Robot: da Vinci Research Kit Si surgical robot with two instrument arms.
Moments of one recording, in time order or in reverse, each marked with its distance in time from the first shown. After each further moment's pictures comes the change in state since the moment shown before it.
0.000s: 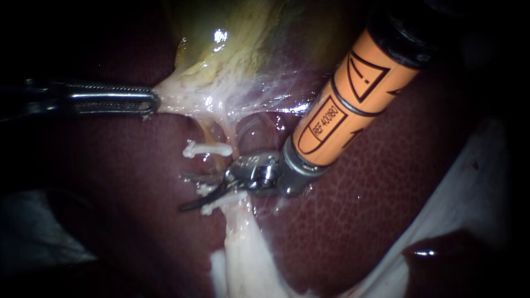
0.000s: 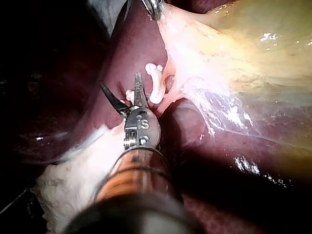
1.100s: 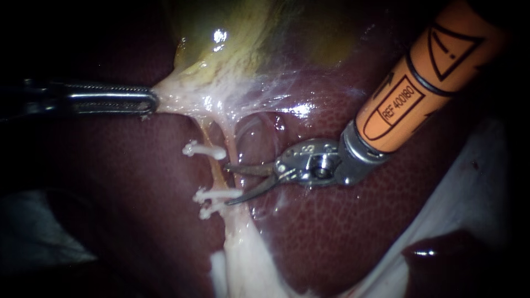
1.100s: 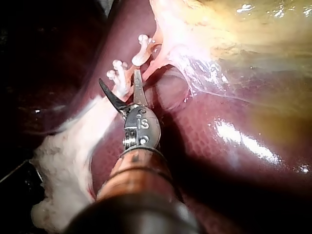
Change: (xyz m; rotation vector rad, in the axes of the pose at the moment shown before) right arm -0.001 0.000 -0.008 0.034 -0.033 -0.009; left arm 0.000 0.000 0.000 -0.001 0.000 0.000
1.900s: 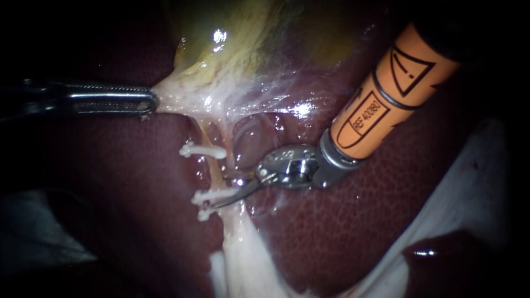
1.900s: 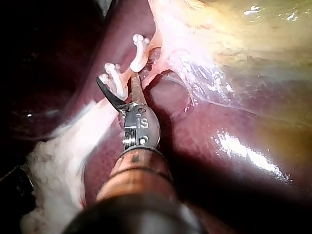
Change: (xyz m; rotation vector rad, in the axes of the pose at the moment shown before) right arm -0.001 0.001 0.004 0.125 0.031 -0.031; left arm 0.000 0.000 0.000 -0.001 0.000 0.000
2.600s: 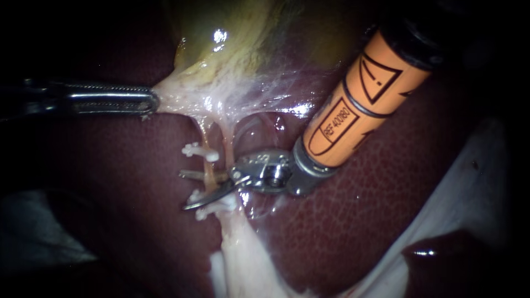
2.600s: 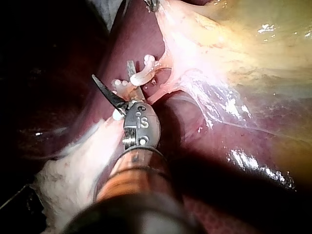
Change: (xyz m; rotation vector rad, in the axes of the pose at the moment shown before) right arm 0.003 0.000 0.004 0.007 0.100 -0.005; left arm 0.000 0.000 0.000 0.000 0.000 0.000
